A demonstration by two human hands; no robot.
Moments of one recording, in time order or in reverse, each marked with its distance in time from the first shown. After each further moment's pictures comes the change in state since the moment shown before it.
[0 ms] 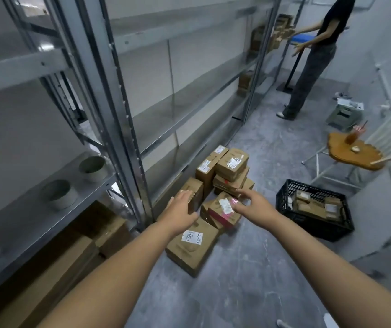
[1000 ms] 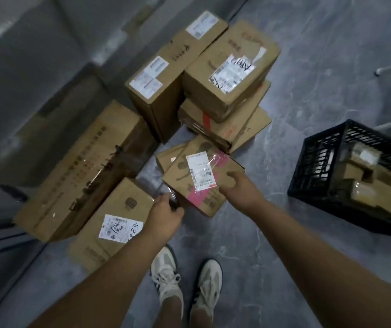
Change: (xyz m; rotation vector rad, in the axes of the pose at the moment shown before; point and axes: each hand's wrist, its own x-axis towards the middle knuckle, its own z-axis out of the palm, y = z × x) left_hand 0.475 -0.150 0.453 -0.348 -0.168 -0.662; right_hand 0.538 0.446 0.201 0.053 -0.331 0.398
